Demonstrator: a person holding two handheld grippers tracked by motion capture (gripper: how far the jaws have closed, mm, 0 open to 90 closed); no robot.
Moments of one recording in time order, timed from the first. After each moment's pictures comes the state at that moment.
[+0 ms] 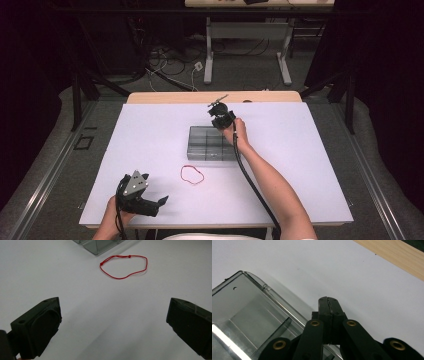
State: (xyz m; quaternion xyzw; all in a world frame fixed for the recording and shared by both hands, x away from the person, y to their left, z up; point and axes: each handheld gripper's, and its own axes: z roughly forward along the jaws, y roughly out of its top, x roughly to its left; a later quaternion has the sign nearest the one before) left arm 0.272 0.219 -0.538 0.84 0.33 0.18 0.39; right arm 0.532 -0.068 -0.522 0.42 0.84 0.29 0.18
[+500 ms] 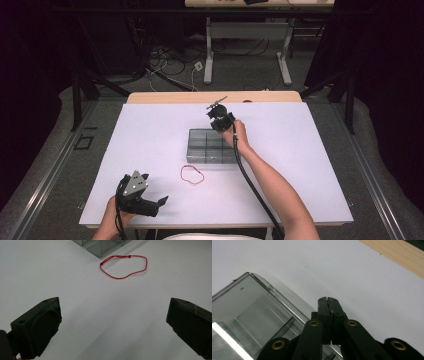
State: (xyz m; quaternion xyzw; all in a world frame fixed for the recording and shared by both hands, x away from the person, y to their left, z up) left arm 0.271 0.221 -0.538 0.84 0.33 0.17 0.39; right arm 0.520 -0.067 -0.518 0.41 0.84 0.30 0.18
